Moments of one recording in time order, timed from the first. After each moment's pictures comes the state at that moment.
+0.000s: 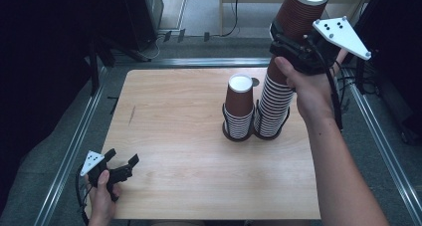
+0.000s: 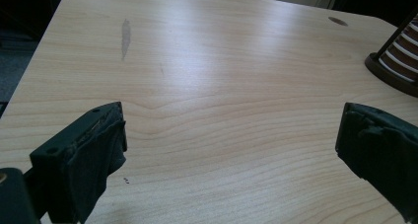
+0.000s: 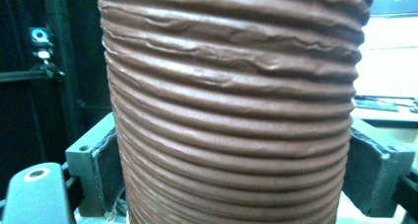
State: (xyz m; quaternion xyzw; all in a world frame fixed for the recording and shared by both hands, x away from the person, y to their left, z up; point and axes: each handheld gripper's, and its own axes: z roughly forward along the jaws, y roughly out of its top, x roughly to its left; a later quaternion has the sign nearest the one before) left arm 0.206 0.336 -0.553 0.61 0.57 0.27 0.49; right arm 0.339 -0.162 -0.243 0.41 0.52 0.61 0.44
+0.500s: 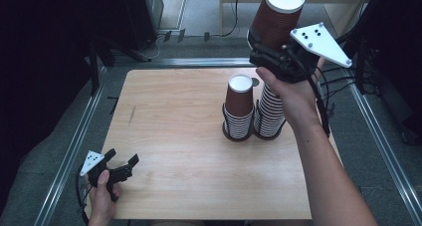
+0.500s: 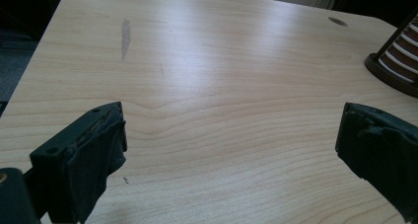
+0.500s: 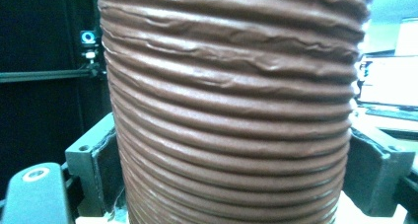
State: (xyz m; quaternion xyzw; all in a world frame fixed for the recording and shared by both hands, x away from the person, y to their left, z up) left arm 0.206 0.336 -0.553 0.61 0.57 0.26 0.49; right arm 0.321 -0.128 -0.246 0.36 0.55 0.63 0.41
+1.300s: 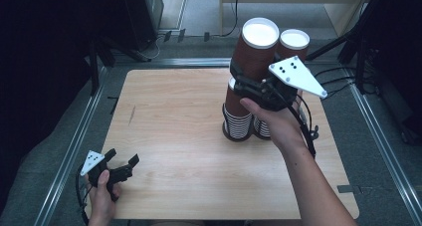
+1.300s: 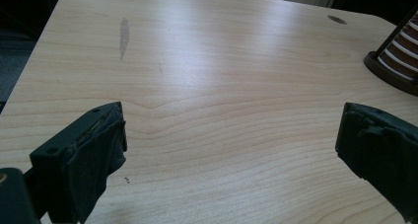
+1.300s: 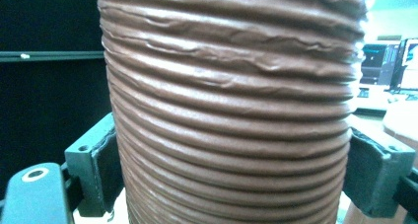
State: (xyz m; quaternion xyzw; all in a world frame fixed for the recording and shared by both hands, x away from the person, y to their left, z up) left arm 0.207 0.335 -0.553 0.61 0.56 0.26 0.49; right arm 0.294 -0.108 -0.290 0.35 0.58 0.63 0.37
